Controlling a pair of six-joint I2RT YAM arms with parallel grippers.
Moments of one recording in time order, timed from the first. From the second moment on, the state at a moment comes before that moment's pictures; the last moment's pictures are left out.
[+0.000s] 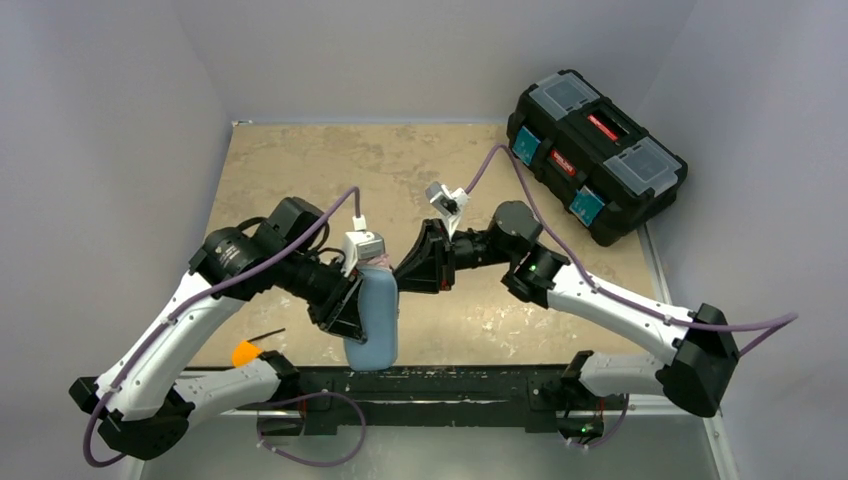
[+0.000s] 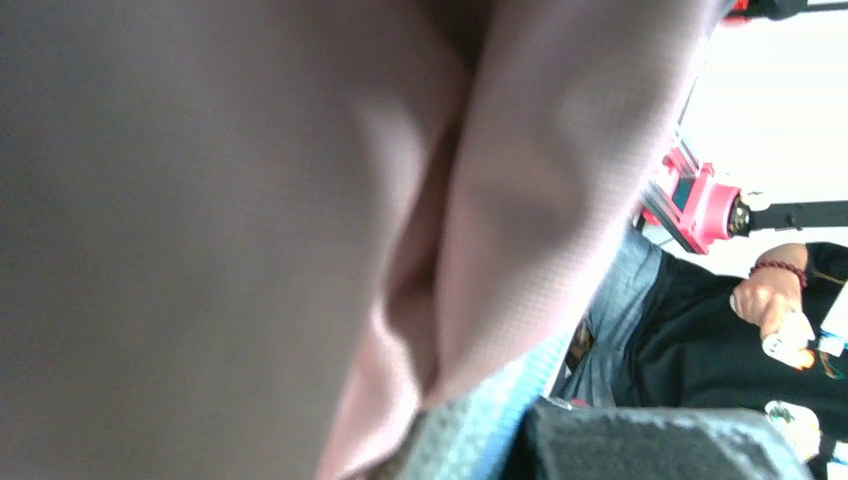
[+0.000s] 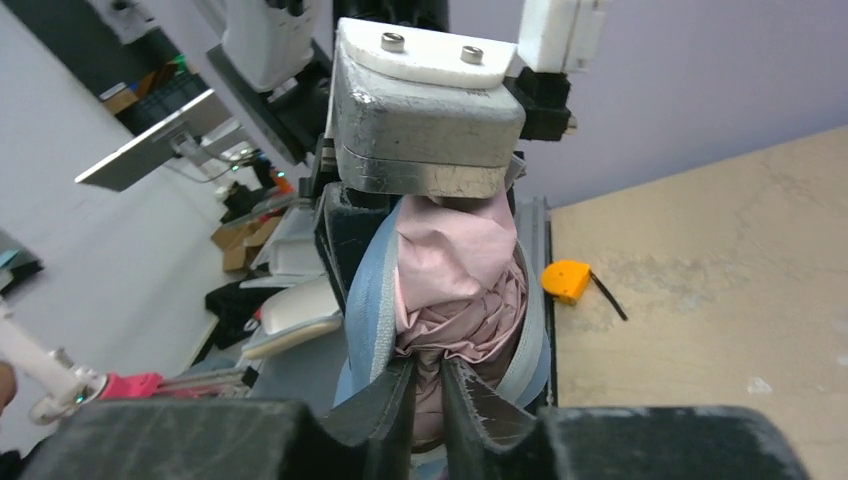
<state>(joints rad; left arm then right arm) -0.70 1.04 1.37 -1.39 0.76 -0.08 0.90 1.25 0.92 0.48 -0.90 0.60</state>
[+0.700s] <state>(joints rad) -0.69 1.03 1.28 -0.91 0.72 -0.10 0.69 0.96 1.00 -0.01 -0.54 0.41</state>
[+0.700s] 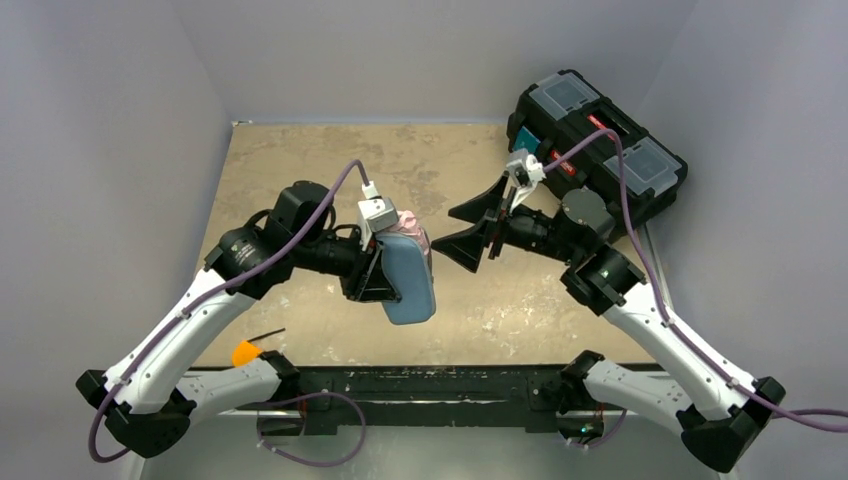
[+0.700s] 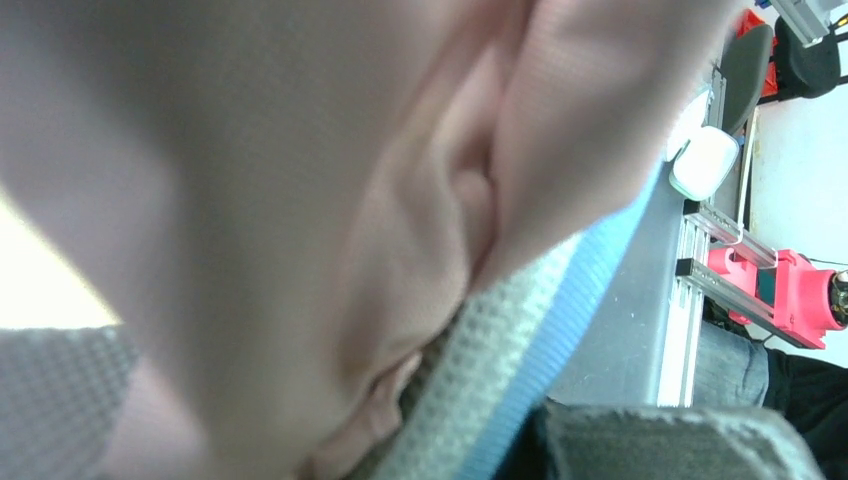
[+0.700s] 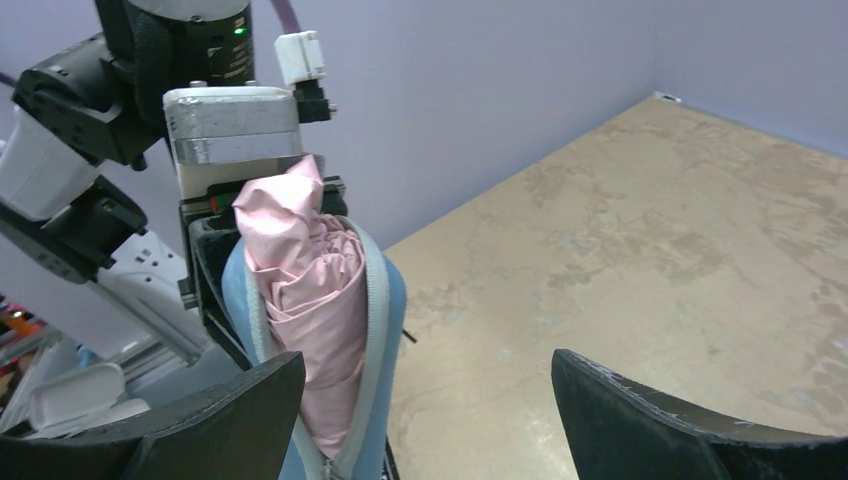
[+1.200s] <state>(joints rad) -0.69 1.11 1.50 -1.13 0.54 -0.11 0.67 0.86 0.92 -0.13 -0.45 0.24</state>
